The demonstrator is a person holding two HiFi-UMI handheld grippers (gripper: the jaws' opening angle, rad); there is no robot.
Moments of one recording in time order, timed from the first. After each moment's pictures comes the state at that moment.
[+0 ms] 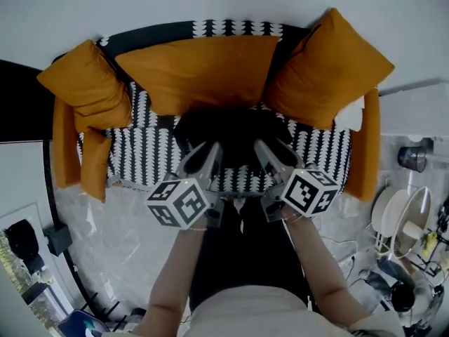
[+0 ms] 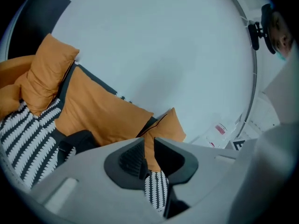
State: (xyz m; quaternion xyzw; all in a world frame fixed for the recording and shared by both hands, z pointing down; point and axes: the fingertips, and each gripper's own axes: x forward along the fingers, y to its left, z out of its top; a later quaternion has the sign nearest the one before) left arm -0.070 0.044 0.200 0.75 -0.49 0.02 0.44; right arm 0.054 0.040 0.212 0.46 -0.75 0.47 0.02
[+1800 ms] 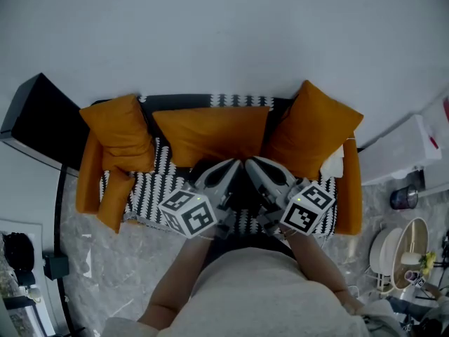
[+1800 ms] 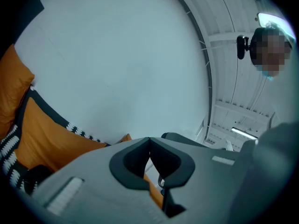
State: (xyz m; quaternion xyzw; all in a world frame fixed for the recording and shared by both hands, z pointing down) left arm -0.028 0.072 -0.010 0.87 -0.37 -0.12 0.31; right arm 0.003 0.078 -0.033 0.31 -0.91 0.27 -0.11
